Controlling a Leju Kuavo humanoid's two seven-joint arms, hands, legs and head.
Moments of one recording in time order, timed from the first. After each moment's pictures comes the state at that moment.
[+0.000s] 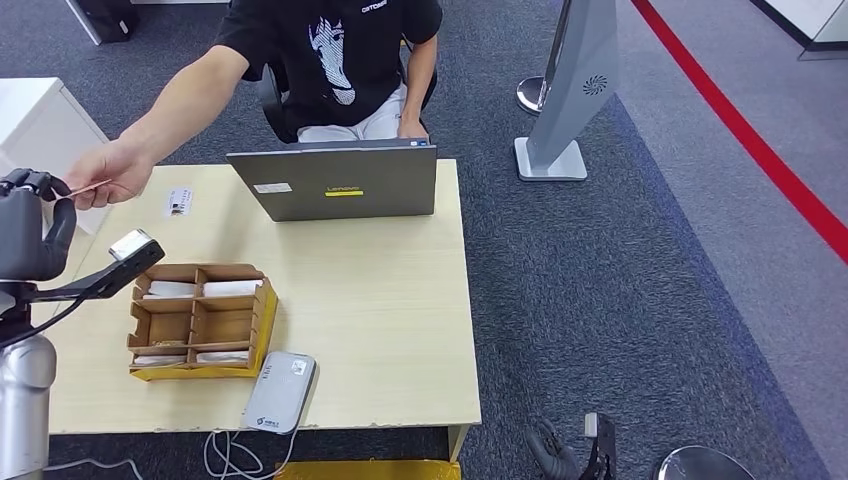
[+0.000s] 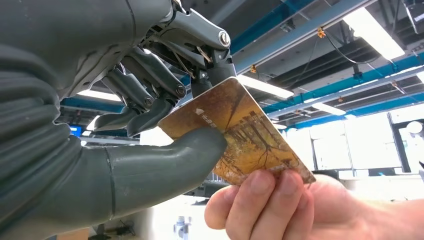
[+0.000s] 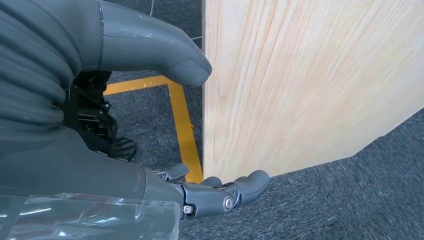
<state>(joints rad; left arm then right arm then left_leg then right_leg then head) -0.44 0.21 0.08 -1.44 -1.36 0.22 -0.12 -0.19 0.14 -0.76 -0.29 0.31 0.26 -0.47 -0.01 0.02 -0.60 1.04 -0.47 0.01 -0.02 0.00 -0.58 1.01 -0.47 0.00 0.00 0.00</state>
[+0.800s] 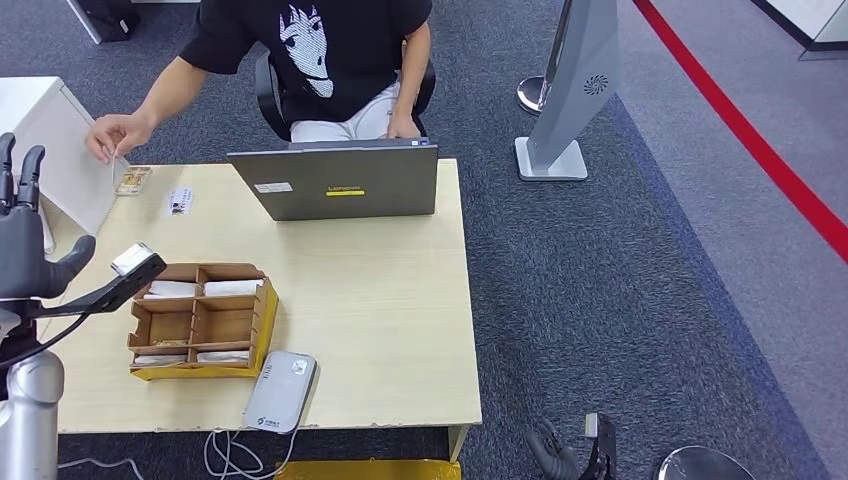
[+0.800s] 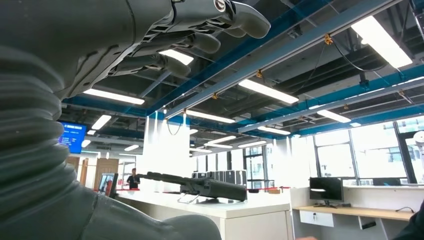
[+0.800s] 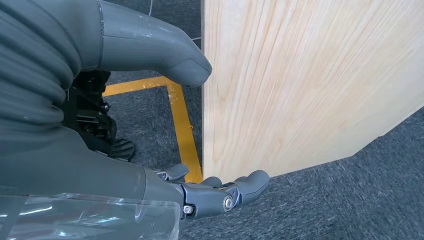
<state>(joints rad) -0.39 0.18 0.12 -1.46 -1.37 0.29 -0.14 -0.19 0.14 -0.76 -0.29 0.30 0.26 -0.48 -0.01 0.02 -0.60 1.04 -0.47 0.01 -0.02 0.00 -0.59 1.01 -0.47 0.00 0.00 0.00</state>
